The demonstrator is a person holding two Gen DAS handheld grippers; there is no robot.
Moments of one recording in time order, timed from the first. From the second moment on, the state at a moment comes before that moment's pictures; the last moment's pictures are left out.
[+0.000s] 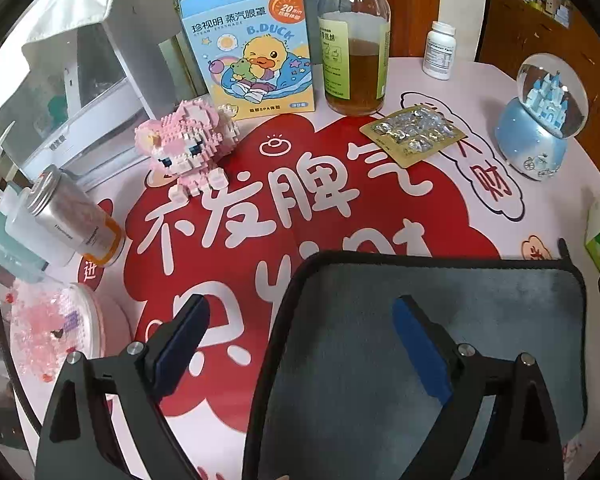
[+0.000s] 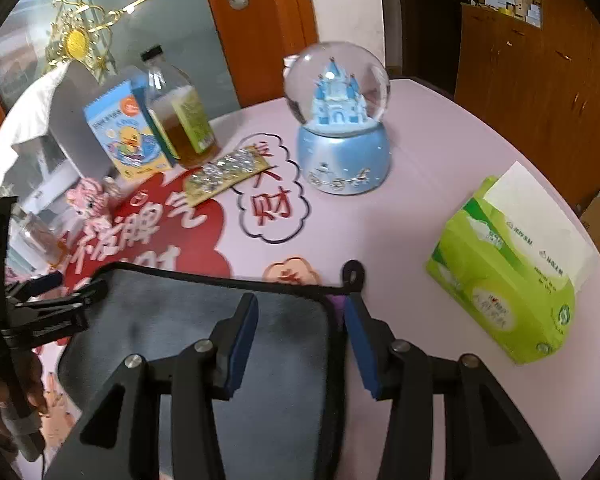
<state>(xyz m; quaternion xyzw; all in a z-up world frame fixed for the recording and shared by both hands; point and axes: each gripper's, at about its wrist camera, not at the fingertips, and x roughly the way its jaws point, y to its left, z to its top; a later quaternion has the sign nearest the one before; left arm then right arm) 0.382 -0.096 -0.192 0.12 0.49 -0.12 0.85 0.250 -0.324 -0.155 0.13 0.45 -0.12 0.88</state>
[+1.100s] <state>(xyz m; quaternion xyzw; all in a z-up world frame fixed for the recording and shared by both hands) 0.177 -0.034 -0.042 0.05 0.43 -0.19 0.88 0.114 -0.231 -0.043 0.11 0.43 -0.09 0.89</state>
